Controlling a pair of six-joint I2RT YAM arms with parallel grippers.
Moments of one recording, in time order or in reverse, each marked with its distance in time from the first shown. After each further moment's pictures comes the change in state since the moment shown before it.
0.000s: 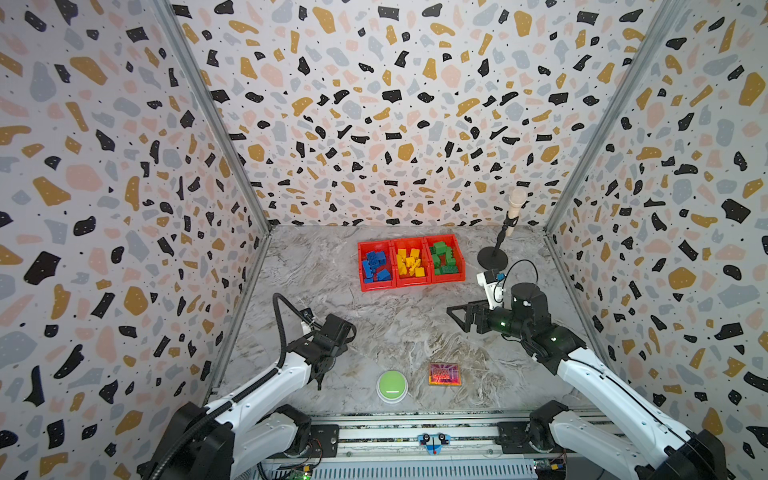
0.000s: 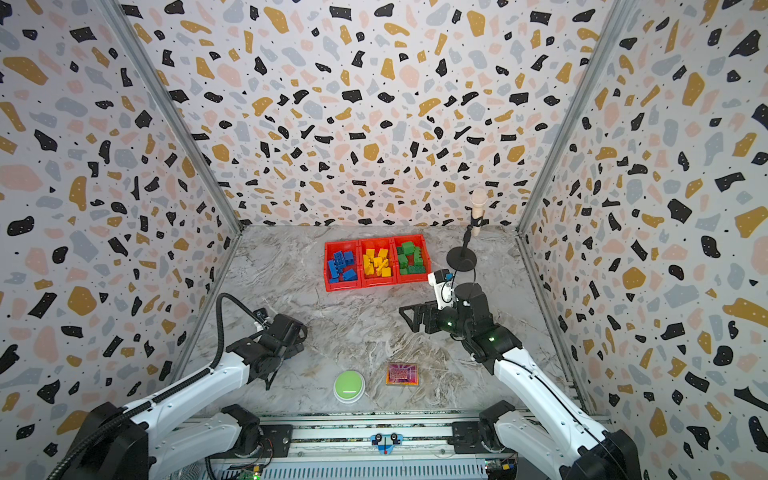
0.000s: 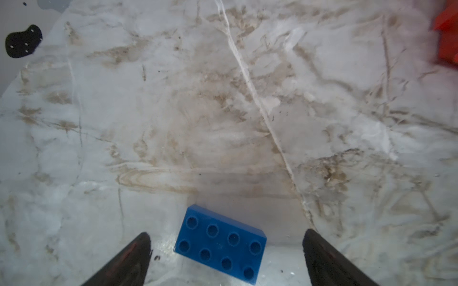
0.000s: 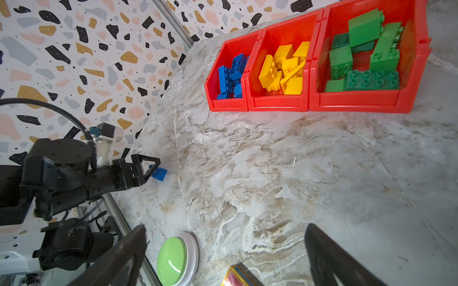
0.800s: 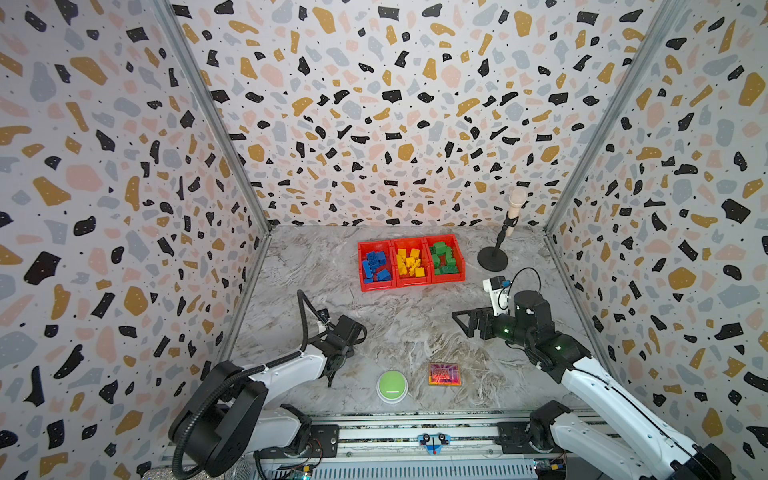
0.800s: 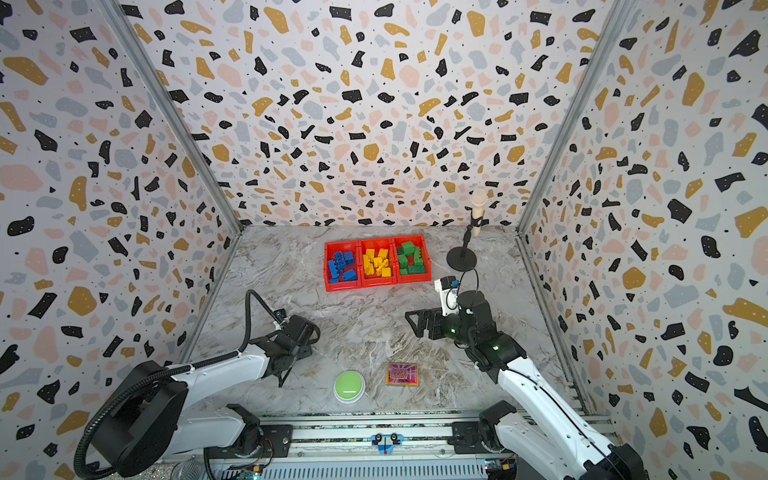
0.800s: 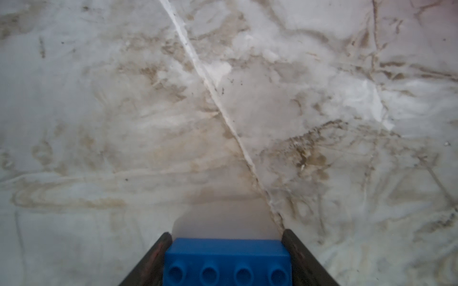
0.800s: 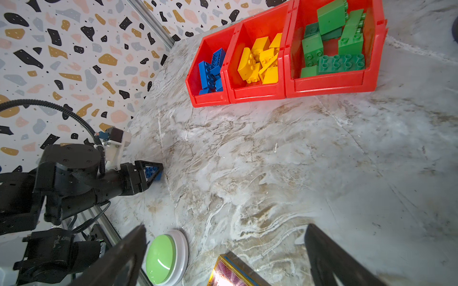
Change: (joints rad) left arm -0.059 0.187 -0.021 0.239 0.072 0.040; right arm 0.000 -0.036 -0.032 -0.048 0.077 0.025
